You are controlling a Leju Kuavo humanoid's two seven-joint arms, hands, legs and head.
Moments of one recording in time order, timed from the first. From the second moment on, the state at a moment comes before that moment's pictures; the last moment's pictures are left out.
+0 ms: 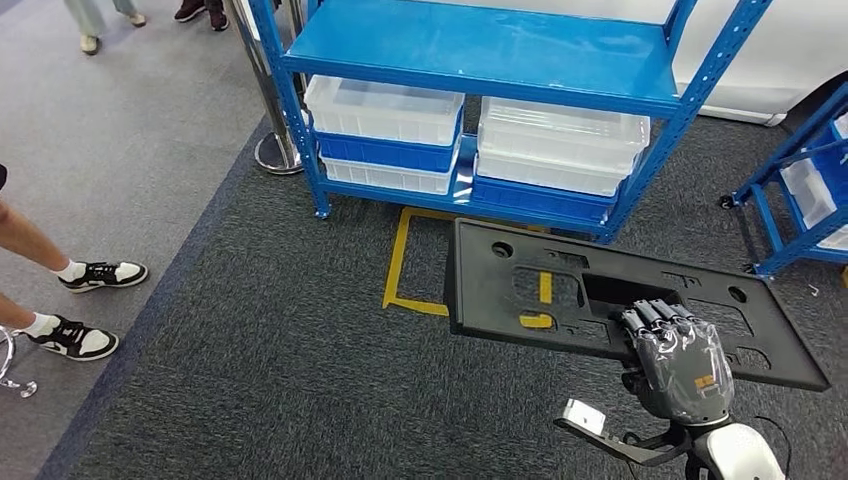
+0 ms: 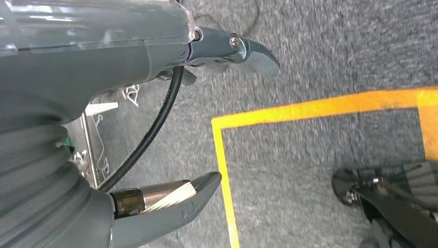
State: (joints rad) left arm -0.06 0.02 -1.53 0.00 1.24 0.09 -0.06; right arm 0.10 -0.39 0.17 -1.86 1.27 -0.40 -0.03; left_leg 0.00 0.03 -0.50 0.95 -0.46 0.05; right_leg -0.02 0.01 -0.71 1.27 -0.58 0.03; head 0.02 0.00
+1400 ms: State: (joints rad) left arm -0.06 0.03 -1.53 0.01 1.26 0.08 -0.08; right arm 0.15 -0.38 0.12 -1.90 1.20 -0.35 -0.03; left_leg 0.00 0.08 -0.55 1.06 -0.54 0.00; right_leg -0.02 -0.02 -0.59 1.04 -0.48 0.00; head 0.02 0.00
